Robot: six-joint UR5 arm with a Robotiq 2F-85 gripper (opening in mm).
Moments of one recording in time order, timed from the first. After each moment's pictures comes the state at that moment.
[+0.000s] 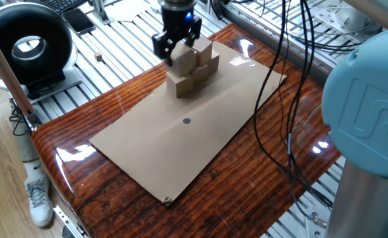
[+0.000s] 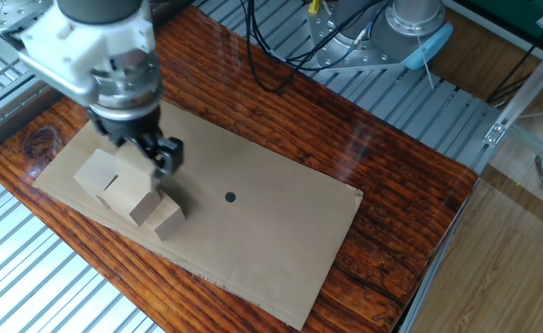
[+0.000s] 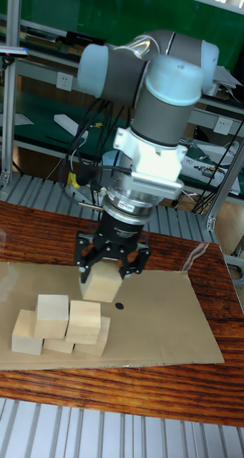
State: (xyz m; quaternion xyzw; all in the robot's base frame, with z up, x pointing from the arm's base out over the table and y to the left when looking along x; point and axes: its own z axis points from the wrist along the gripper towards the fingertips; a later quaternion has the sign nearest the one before) arm 0.634 -0.036 0.168 -0.07 1.00 -0.04 0.05
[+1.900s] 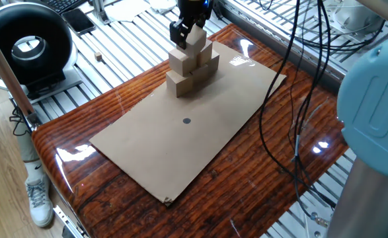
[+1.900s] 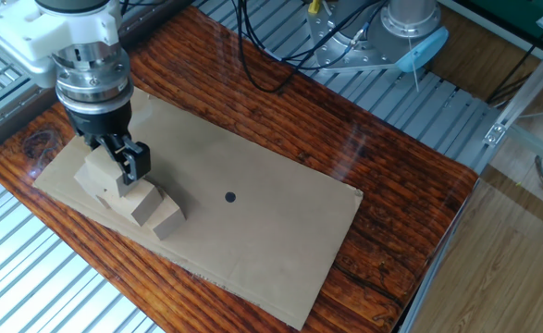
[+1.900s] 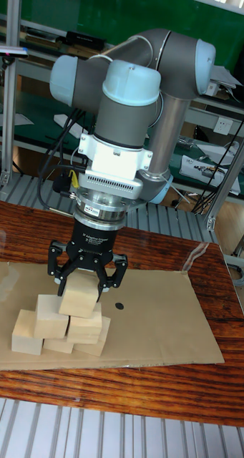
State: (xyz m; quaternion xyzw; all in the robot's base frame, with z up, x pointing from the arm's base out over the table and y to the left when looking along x) arm 0.657 -0.061 0.151 0.00 1.00 -0.01 0.09
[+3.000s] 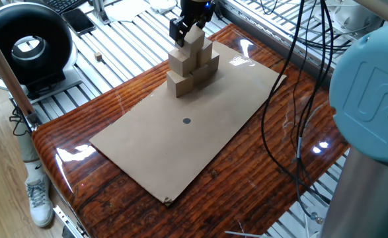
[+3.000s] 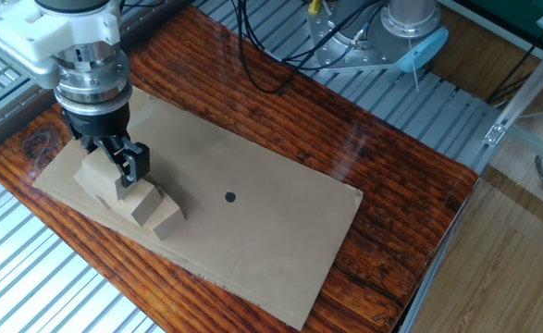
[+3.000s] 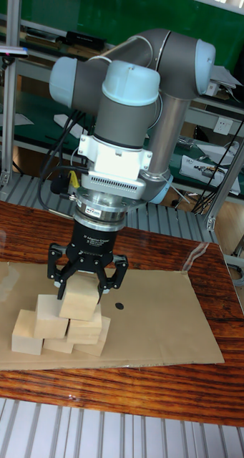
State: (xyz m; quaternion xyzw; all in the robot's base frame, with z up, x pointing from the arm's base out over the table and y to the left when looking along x) arm 0.666 -0.061 0.151 -0.03 0.99 -0.01 0.10
